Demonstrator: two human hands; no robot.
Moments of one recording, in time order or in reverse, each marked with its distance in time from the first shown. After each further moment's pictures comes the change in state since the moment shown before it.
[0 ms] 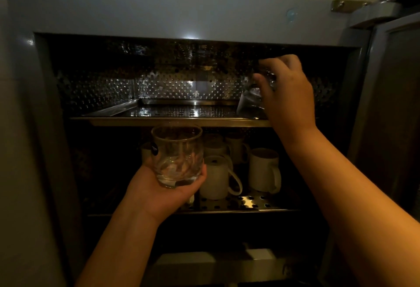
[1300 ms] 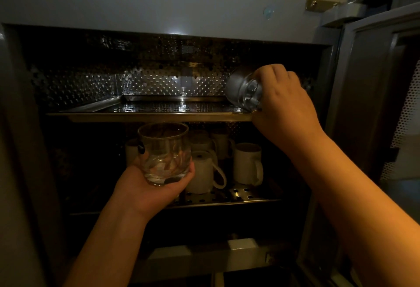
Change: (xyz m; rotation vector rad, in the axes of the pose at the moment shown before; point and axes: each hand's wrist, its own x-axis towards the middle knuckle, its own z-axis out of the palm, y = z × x) left_hand 0.004 -0.008 -0.005 -0.006 0.036 -0.017; right_hand -0.025 -0.001 -0.043 -0.360 -0.252 -0.109
